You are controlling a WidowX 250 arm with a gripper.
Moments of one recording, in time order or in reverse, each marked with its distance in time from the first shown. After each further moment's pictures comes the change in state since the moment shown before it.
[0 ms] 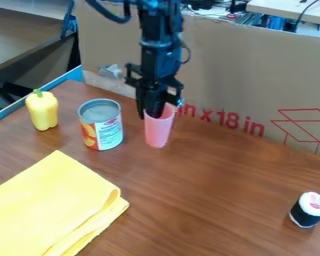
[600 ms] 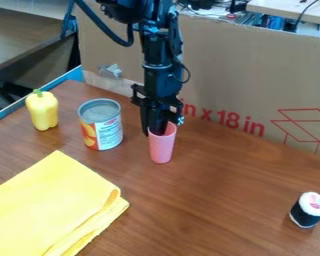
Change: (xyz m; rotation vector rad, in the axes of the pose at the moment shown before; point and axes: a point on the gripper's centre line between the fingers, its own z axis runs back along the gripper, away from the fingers) arm 0.014 0.001 -0.032 -0.055 -0.003 -0.061
